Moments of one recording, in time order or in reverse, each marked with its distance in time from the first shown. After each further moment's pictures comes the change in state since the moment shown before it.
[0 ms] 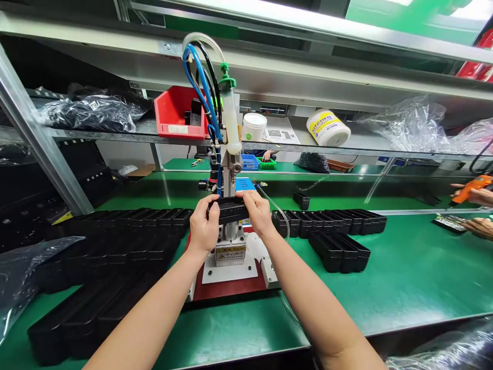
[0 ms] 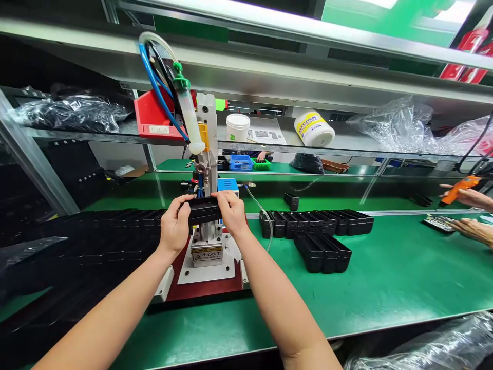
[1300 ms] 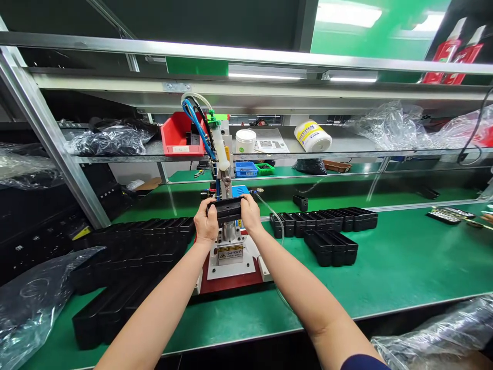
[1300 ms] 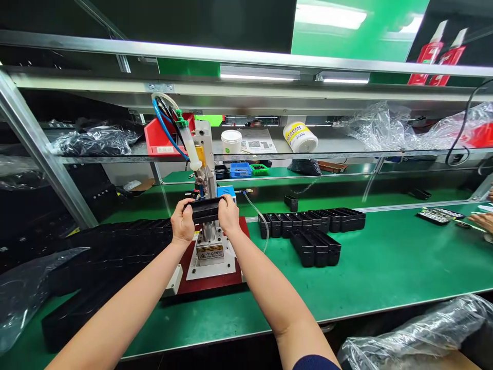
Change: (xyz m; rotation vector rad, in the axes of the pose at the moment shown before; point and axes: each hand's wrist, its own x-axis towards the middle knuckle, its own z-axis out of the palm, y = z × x) left_hand 0.014 -0.002 0.008 0.008 0.097 0.049; right_hand 0.003 -0.005 0.007 -0.145 0.170 0.309
